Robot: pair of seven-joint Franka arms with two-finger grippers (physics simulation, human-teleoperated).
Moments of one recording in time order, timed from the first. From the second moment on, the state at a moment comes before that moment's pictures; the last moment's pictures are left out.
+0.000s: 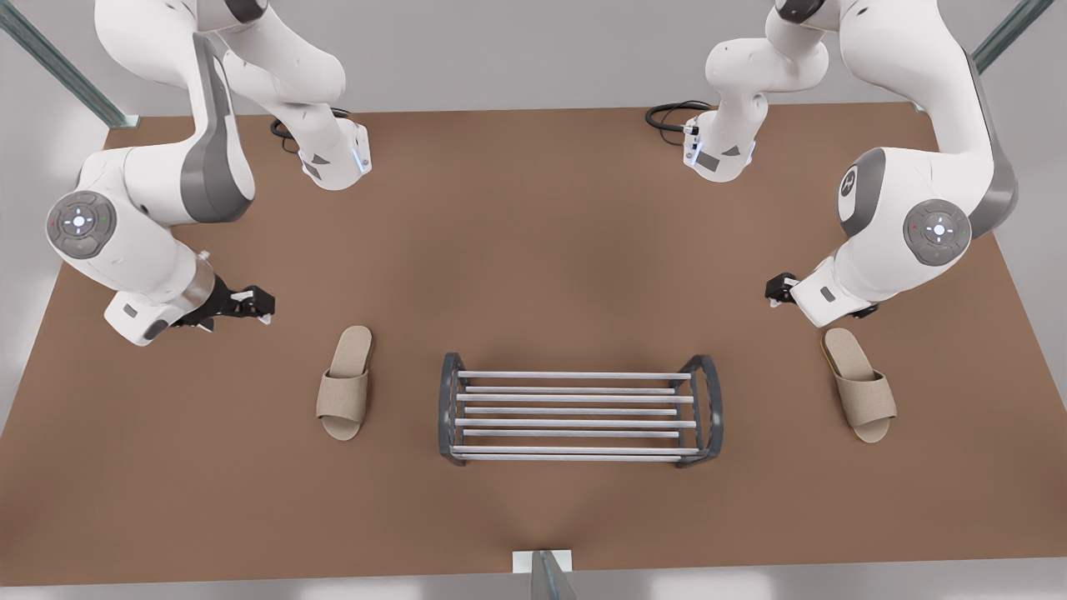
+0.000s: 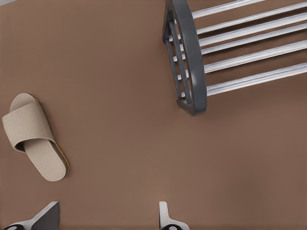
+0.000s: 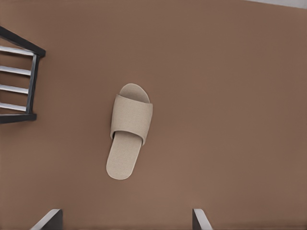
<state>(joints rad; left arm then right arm) -0.01 0.23 -0.16 -1.47 0.06 1.57 0.10 -0.12 0.17 0.24 -1.52 -0.06 1.65 0.00</state>
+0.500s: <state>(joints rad) 0.29 0.29 0.13 -2.15 0.08 2.59 0.65 0.16 -0.01 0.54 -2.18 -0.77 2.22 -0.19</state>
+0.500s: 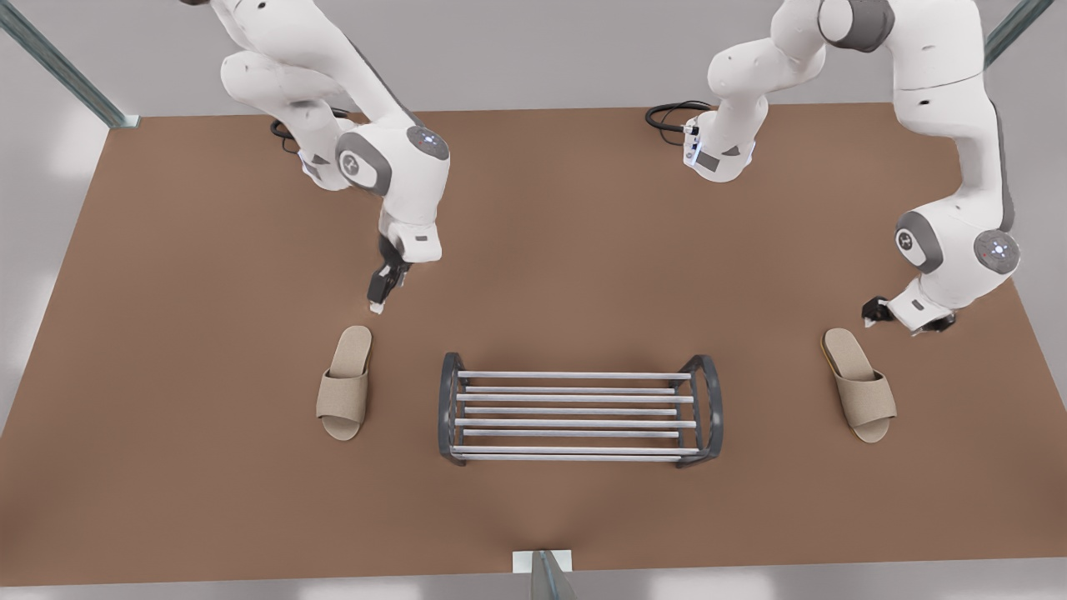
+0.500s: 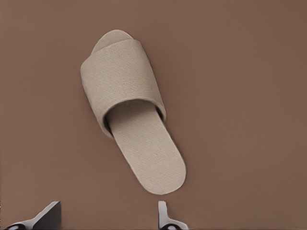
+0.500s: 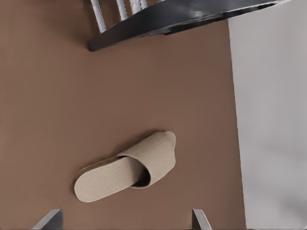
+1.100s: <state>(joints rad) 0.75 0.59 -0.29 -2.24 0.08 3.46 0.69 -0.28 0.02 0.52 -2.24 -1.69 3.04 -1.02</state>
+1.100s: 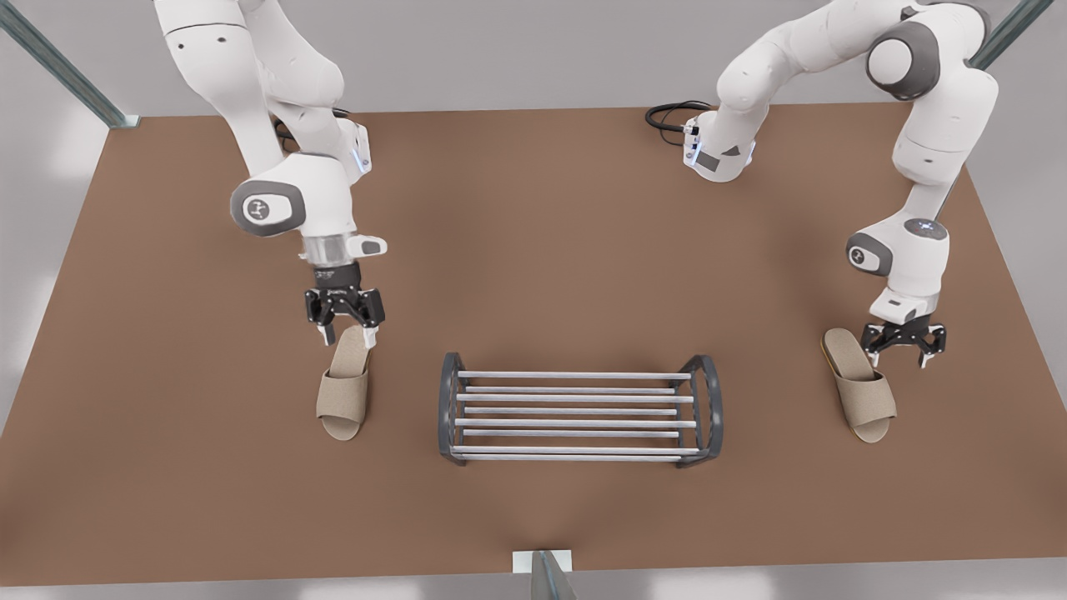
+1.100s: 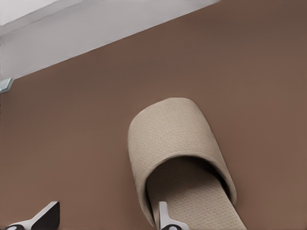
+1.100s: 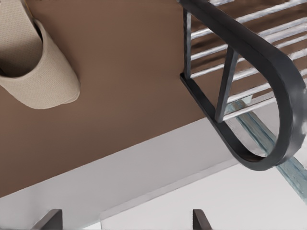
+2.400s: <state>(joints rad) 0.74 0.80 -0.33 -2.03 0.08 3.50 0.49 -0.55 0.65 0.79 -2.00 -2.25 2.82 -1.43</state>
